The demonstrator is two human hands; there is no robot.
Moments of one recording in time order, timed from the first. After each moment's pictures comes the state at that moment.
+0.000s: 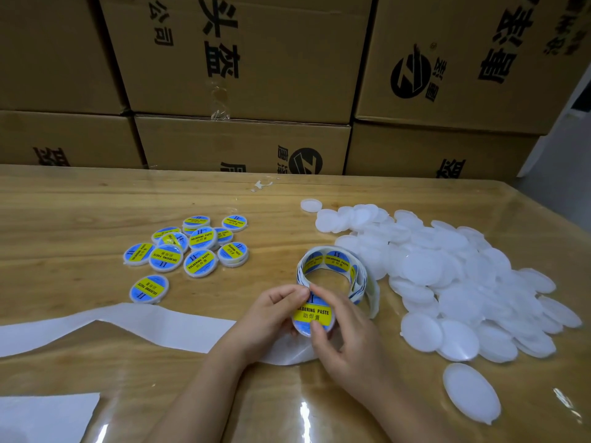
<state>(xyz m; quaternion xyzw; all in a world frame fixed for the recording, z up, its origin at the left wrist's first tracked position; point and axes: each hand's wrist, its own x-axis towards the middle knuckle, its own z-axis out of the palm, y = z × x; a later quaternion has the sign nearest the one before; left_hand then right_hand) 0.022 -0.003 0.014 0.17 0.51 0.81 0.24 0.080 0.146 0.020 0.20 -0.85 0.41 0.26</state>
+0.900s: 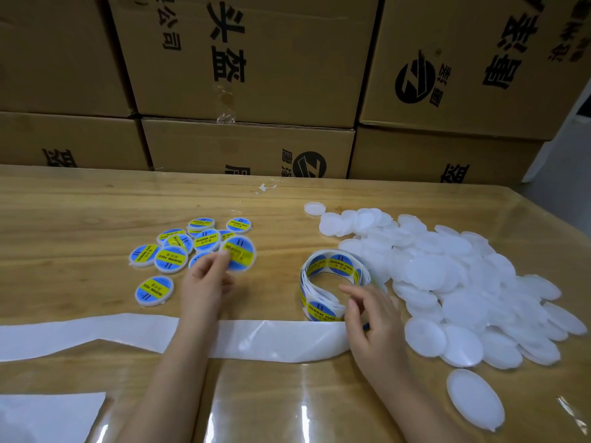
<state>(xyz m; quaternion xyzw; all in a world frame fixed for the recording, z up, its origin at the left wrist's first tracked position) -0.005 -0.059 0.028 -0.11 0.61 0.77 -0.14 0.063 0.164 0.008 0.11 -0.84 0.37 0.38</state>
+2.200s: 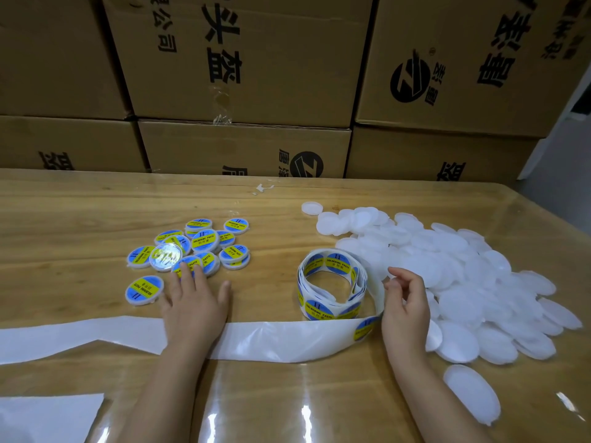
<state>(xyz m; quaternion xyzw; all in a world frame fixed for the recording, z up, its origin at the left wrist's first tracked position) -0.012 -0.080 -0.011 -0.15 0.98 0.15 -0.08 0.038 0.196 0.006 -0.17 -0.74 0.56 0.34</state>
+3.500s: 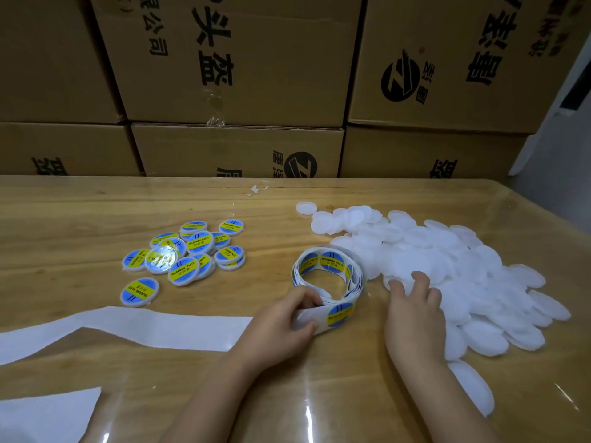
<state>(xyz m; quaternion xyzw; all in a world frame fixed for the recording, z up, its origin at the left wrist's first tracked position) 0.031 0.002 0.010 0.26 0.86 0.44 0.02 0.060 0.210 0.022 -0.21 -0.97 -0.02 0.10</state>
